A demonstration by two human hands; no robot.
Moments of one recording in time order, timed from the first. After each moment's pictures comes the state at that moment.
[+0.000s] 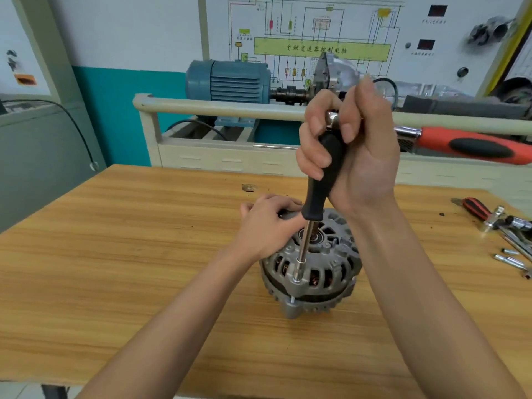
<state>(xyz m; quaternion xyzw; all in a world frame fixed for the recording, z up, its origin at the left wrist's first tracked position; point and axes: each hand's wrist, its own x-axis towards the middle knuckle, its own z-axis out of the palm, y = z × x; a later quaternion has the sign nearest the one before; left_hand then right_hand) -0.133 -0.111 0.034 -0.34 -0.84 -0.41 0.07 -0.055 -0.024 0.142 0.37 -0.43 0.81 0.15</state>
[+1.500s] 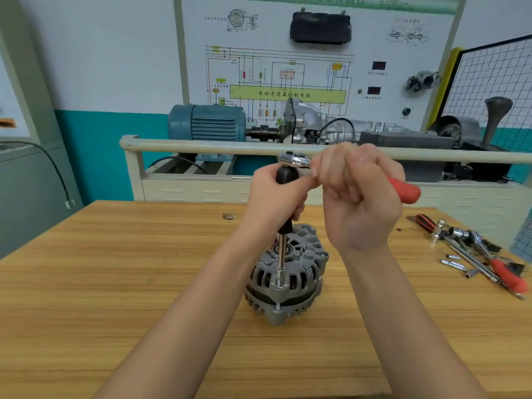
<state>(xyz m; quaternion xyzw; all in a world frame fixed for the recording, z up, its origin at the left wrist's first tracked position) -0.053 -0.095 0.132 -0.33 -0.58 -0.74 -0.03 0.015 -0.023 0.146 0.37 -0.50 0.65 0.44</state>
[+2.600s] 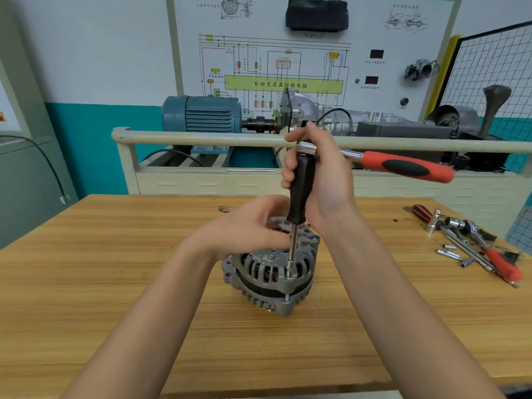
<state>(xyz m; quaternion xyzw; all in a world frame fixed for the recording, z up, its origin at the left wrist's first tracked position) -0.074 -0.133 0.107 -0.48 -0.72 -0.46 -0.19 -0.010 -0.021 0.147 0.08 -0.54 0.79 0.28</state>
